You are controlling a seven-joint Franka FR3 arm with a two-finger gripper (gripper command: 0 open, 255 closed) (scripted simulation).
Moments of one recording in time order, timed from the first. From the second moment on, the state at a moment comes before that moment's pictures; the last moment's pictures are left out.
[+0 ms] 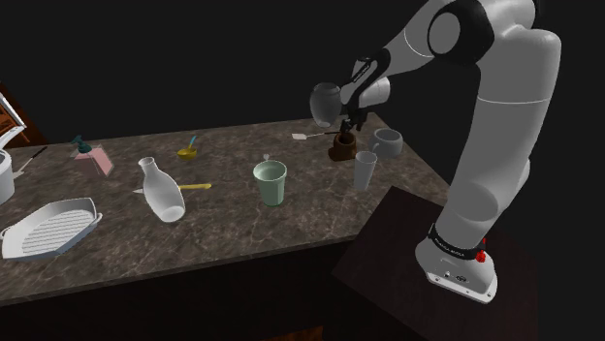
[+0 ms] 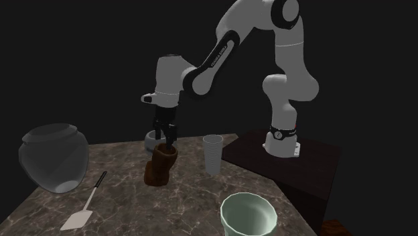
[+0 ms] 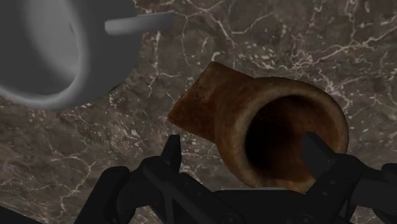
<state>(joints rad) -0.22 0.23 -0.33 -2.21 0.07 2.57 -0.38</state>
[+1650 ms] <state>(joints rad) -0.23 0.27 -0.32 -2.20 0.09 2.61 -0.41</state>
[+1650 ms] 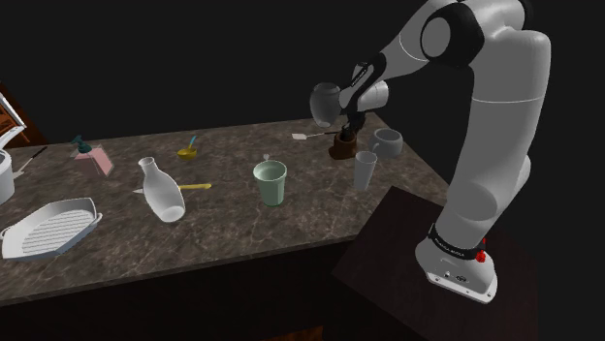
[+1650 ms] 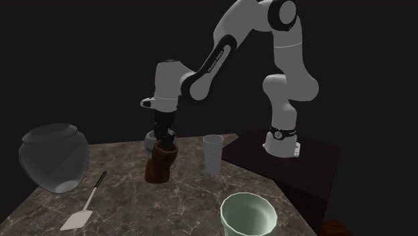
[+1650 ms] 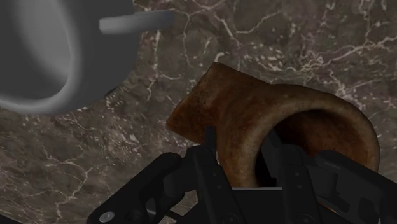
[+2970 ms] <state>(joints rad) -0.20 0.10 -0.36 -2.13 0.00 2.37 -0.35</state>
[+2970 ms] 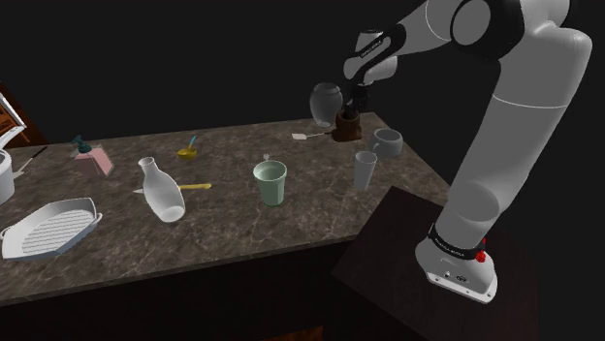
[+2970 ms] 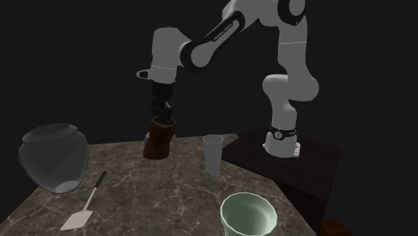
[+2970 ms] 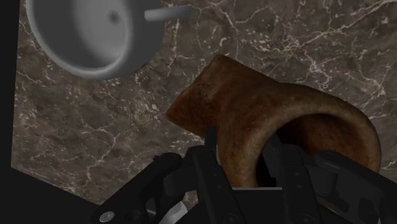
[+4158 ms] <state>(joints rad) -0.28 -0.01 -0.43 -2.05 -0.02 2.19 -0.49</state>
